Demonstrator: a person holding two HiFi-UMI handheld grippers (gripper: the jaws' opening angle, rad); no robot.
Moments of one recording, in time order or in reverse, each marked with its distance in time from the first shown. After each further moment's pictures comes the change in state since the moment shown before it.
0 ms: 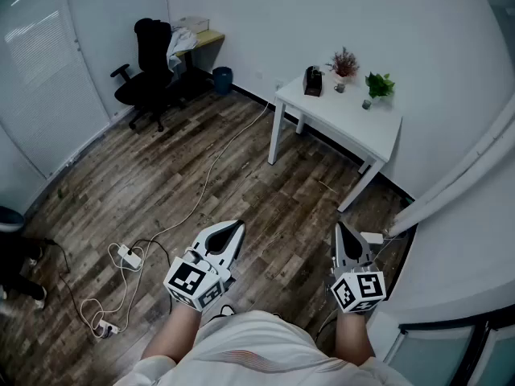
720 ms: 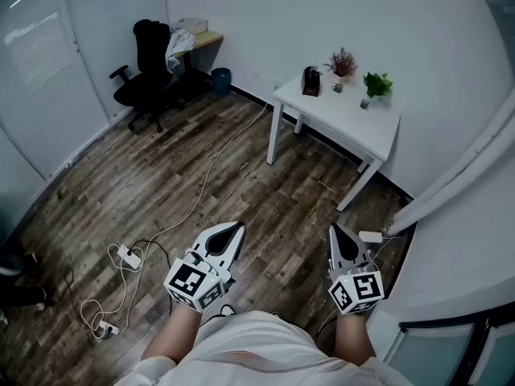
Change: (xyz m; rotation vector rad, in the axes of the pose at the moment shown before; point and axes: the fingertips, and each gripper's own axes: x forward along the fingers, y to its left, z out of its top) left arm -0.006 -0.011 -0.003 -0.002 0.010 -0.012; right arm -0.010 0.015 0.000 -0.047 0.017 0.055
